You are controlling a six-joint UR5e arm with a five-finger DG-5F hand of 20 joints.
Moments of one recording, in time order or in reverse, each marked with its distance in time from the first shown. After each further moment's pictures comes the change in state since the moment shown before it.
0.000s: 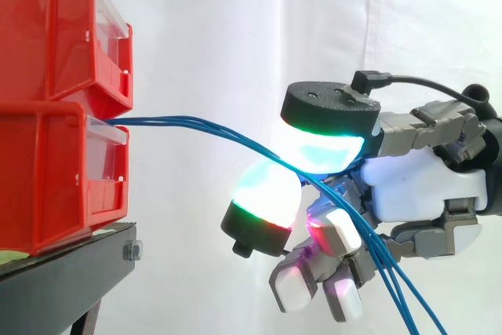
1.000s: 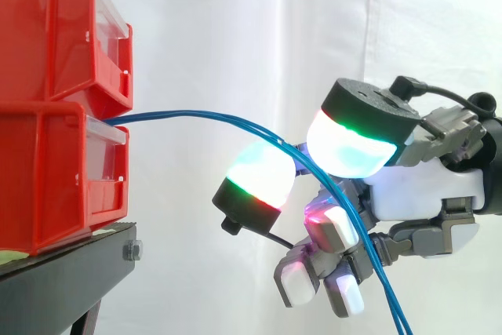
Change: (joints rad) arm -0.002 0.000 0.000 0.004 0.005 -0.001
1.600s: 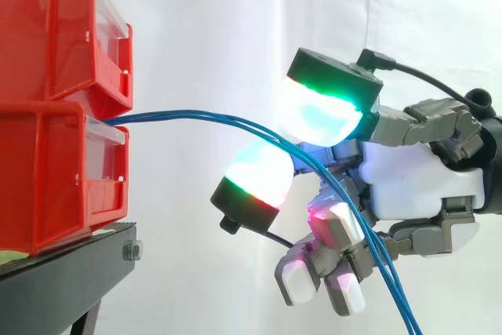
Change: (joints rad) arm 0.001 0.000 0.000 0.002 0.000 0.000
